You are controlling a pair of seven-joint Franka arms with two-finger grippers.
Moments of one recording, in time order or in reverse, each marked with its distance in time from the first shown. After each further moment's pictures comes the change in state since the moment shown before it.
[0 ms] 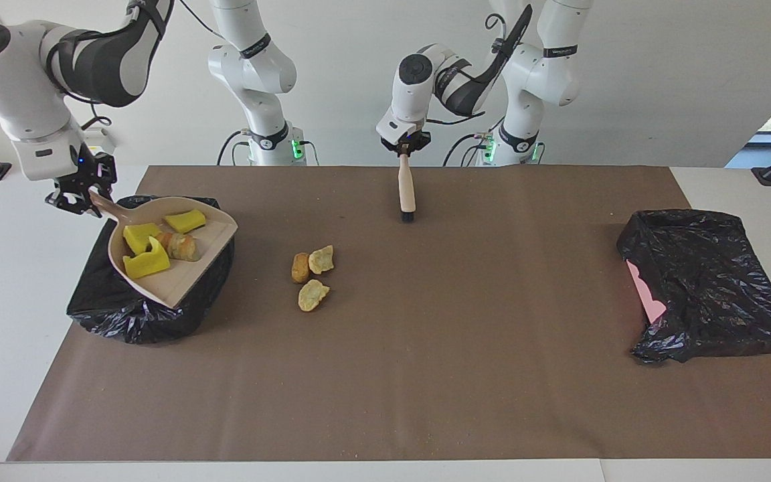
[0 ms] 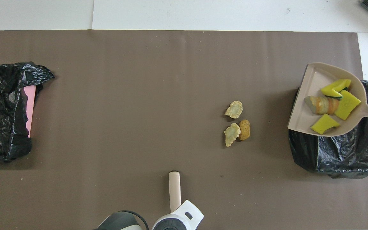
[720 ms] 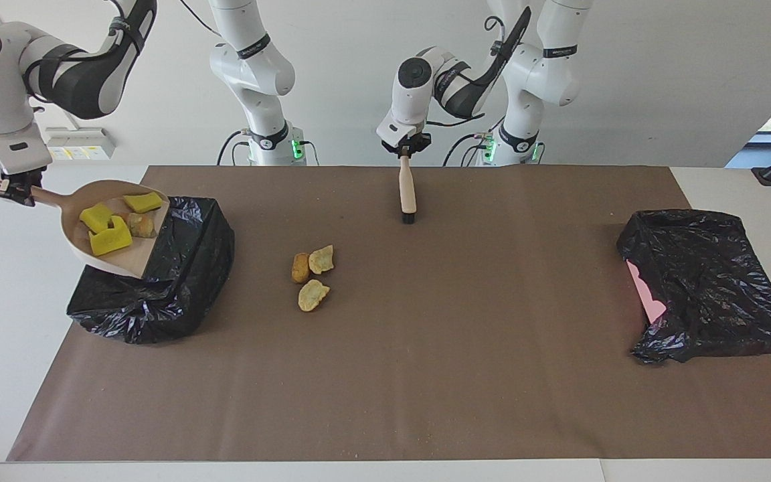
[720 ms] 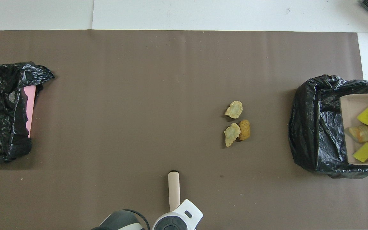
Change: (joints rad) left arm 0.000 0.011 0.001 -0.003 0.000 0.003 -0.001; right arm -0.082 0.008 0.004 -0.047 -0.304 0.184 -0.394
